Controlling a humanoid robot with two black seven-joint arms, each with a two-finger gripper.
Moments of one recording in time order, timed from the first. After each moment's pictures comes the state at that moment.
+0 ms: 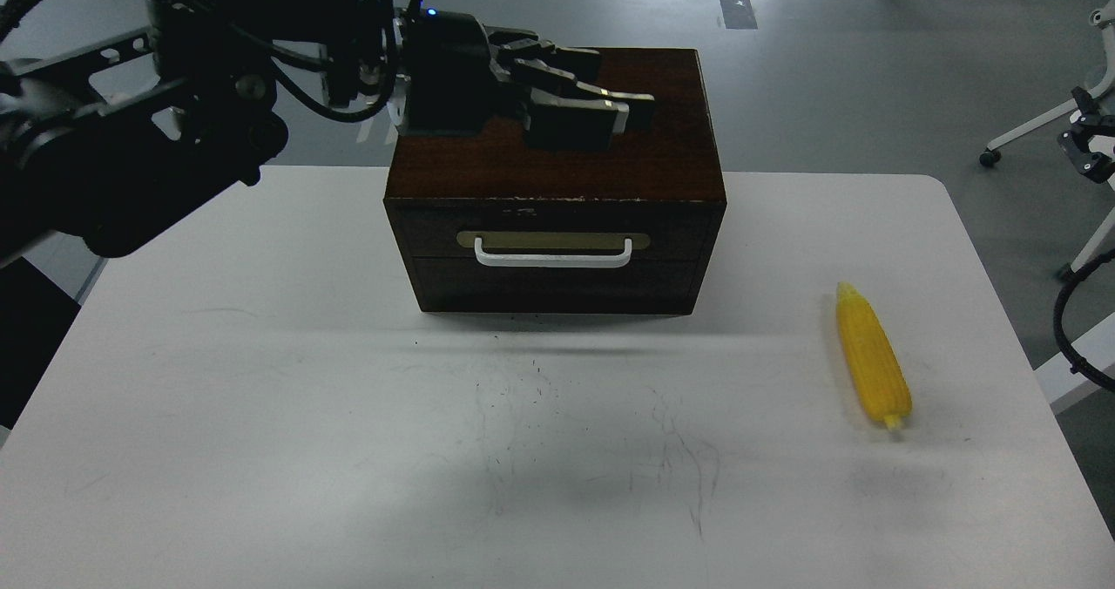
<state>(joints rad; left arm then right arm) -1.28 0.48 -0.42 -1.40 1.79 -0.49 -0.42 0.83 -0.66 0.55 0.40 0.34 0.49 0.28</state>
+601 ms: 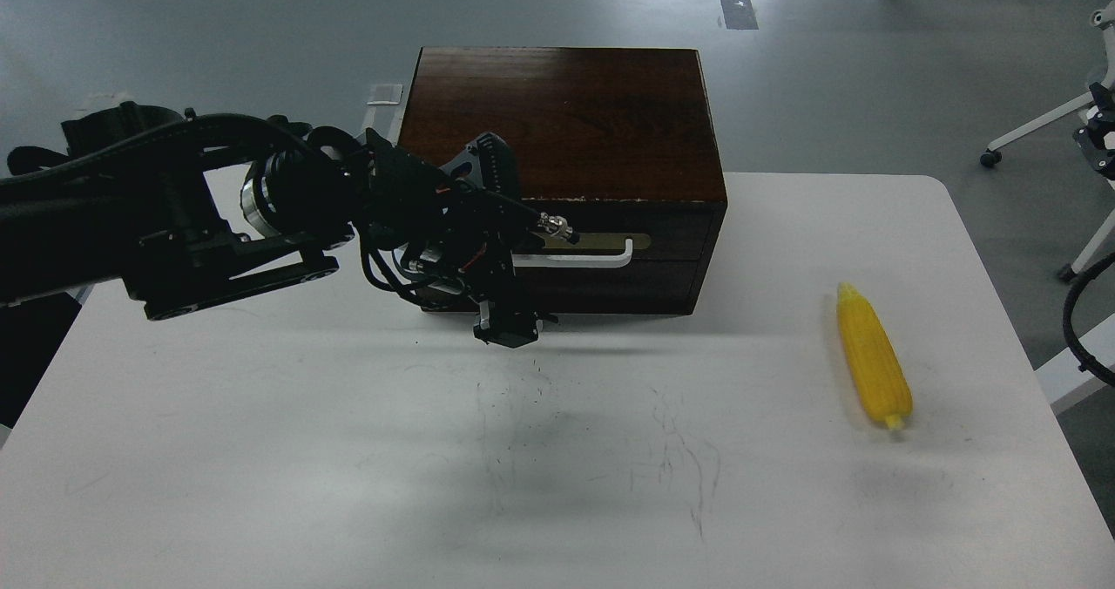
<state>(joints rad) -1.39 0.42 0.02 -1.35 2.12 -0.47 -0.42 0.83 -0.68 0.56 0.40 0.34 0.49 0.29</state>
